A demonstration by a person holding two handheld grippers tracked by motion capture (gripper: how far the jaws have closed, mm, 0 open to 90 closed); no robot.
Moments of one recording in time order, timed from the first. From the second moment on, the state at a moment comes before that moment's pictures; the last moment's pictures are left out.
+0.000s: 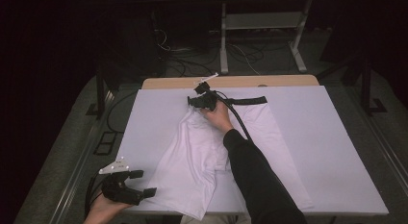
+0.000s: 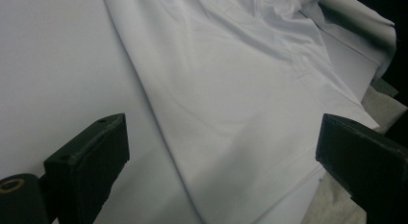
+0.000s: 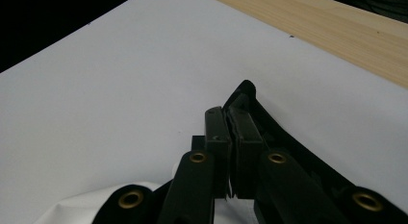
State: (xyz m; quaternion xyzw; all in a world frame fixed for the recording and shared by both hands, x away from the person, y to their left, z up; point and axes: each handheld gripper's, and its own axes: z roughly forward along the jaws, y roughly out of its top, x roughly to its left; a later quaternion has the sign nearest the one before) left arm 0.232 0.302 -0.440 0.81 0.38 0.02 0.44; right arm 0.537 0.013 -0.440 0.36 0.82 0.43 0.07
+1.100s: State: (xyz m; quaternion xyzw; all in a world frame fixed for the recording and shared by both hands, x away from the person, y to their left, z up) left arm 0.227 0.312 -0.453 0.82 0.38 -0.04 0.42; right arm 0.535 0.009 -0.438 0.37 0.82 0.43 0.08
